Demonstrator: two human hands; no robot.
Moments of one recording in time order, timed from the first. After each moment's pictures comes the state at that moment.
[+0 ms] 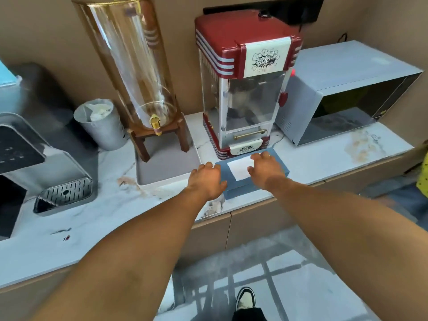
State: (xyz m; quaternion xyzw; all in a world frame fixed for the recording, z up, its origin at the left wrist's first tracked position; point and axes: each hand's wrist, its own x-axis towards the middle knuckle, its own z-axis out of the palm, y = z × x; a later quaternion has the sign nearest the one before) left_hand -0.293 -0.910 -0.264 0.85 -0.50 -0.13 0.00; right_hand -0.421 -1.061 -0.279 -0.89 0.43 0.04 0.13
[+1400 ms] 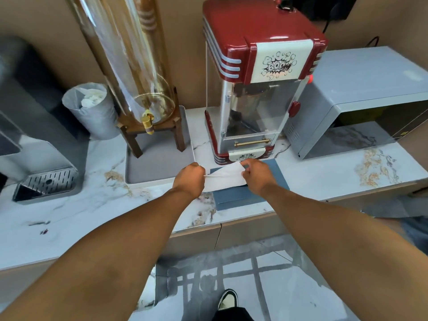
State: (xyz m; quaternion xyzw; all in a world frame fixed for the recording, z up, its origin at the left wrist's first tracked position) left_hand -0.243 -0.942 -0.306 0.89 -0.44 -0.12 0.07; right_hand -0.389 -1.106 -0.299 -0.88 0.38 -0.02 0.29
